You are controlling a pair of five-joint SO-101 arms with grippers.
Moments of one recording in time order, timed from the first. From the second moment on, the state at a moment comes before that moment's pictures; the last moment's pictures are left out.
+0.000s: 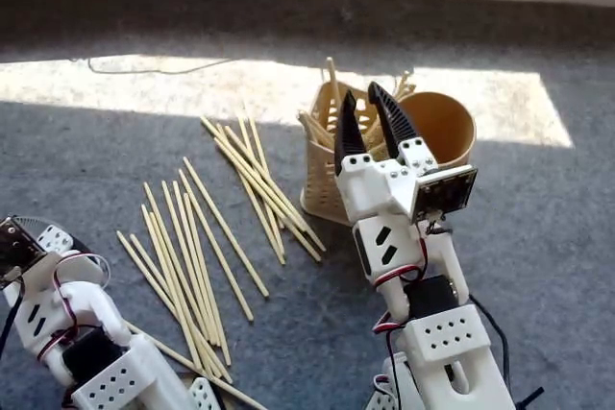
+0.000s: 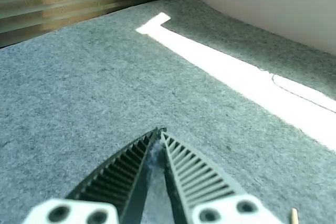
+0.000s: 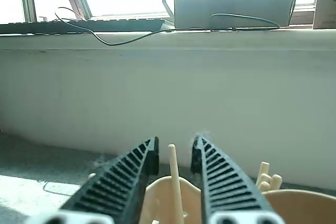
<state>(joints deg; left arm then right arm) -45.8 -103.6 96.0 34.4 8.8 -21.5 -60.7 75.1 -14.2 -0.3</state>
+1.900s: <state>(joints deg) -43.2 -103.6 96.0 34.4 6.0 -48.3 -43.1 60.8 27.6 1.2</state>
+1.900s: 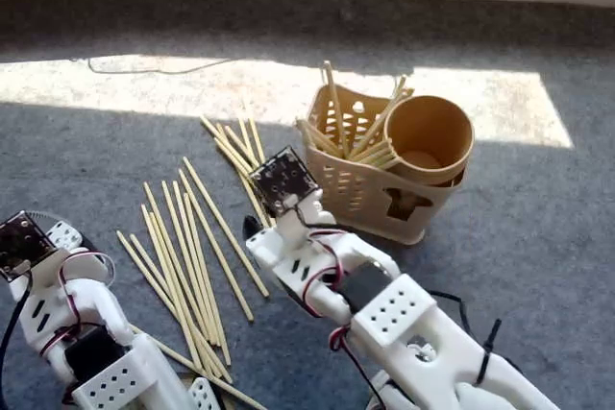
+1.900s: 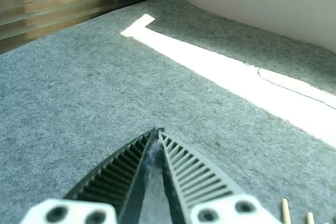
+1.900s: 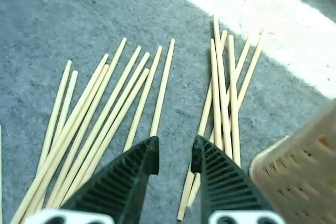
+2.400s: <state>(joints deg) -43.2 -103.6 96.0 34.4 6.0 -50.5 -2.3 35.6 26.9 1.5</state>
